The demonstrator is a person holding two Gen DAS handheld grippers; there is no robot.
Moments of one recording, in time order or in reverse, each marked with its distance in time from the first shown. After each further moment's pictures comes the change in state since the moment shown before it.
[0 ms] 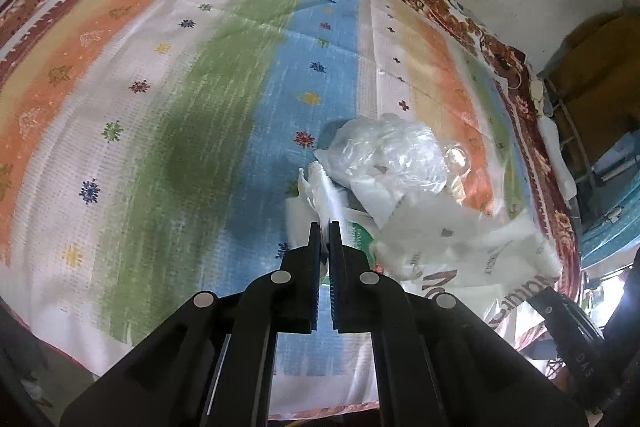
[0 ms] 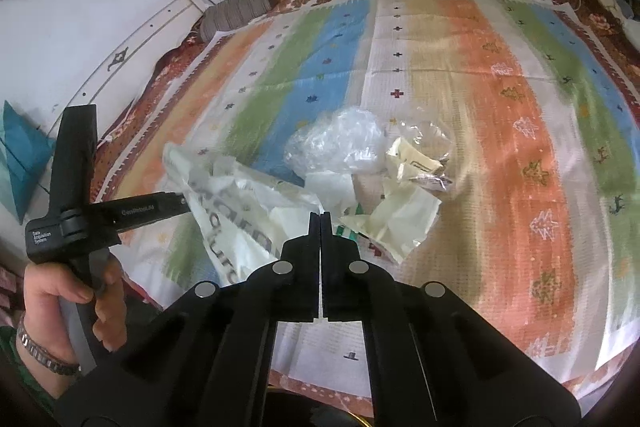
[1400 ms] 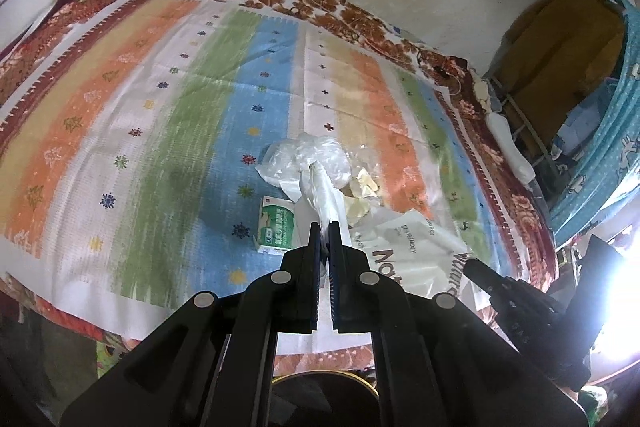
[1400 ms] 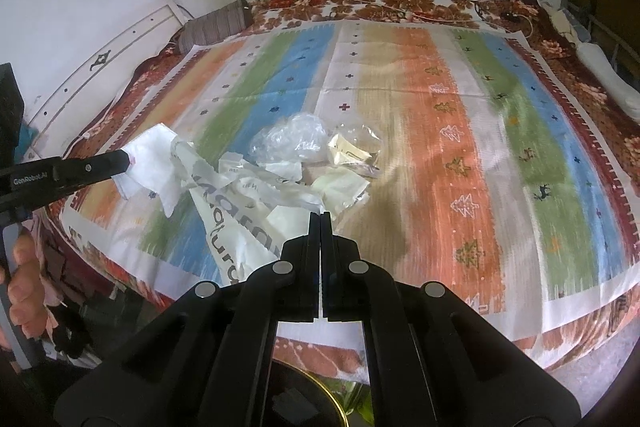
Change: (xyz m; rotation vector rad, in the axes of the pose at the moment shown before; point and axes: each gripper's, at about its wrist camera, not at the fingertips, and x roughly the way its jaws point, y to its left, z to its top) left arm -0.104 -0.054 -0.050 0.129 -0.146 -0.093; right arm -0.083 -0.004 -0.047 -0.041 -0.099 -0.157
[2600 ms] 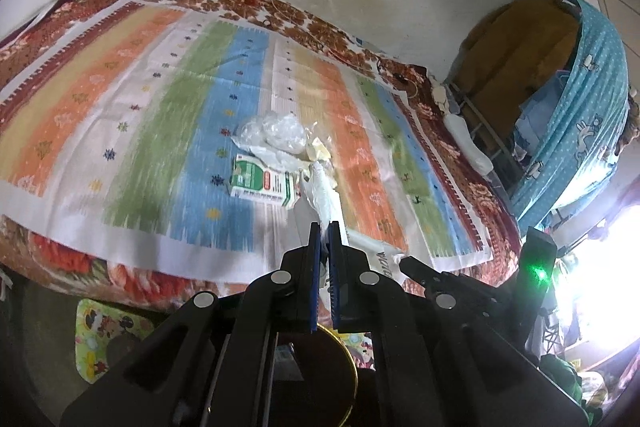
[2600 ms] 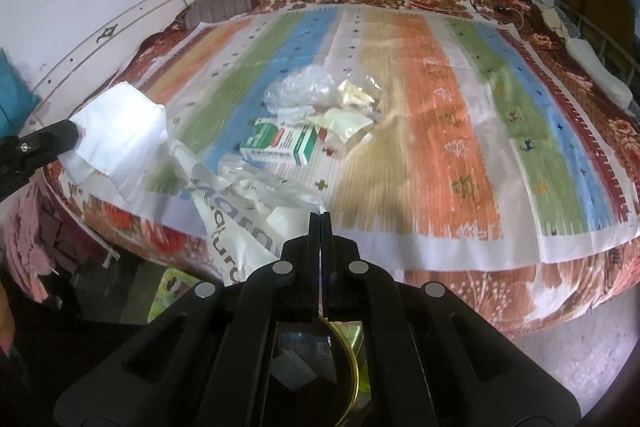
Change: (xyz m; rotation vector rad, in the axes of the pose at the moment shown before) left arm -0.075 -0.015 -0.089 0.017 -0.070 -0.115; right arm -0.038 0.026 -0.079 -0.037 0.034 -0.040
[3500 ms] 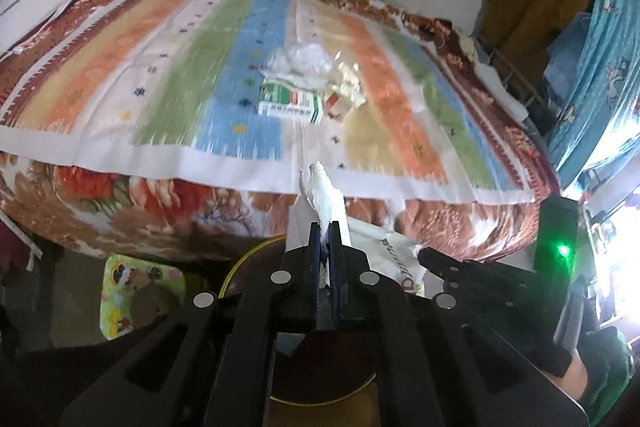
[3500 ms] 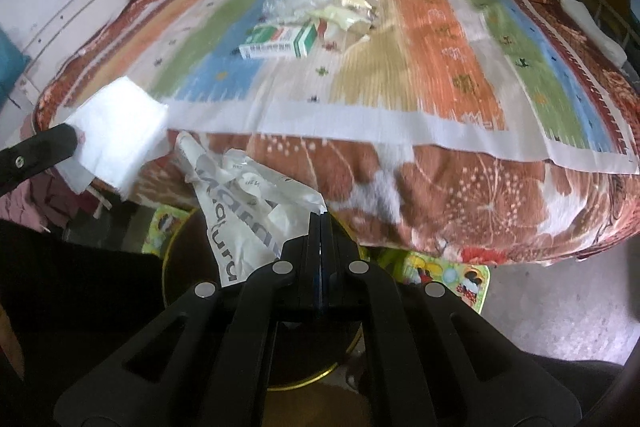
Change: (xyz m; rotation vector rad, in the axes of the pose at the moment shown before) left arm 0.008 -0.012 -0.093 0.065 0.107 0.168; right arm 0.006 0.013 -0.092 0.002 0.174 -0.044
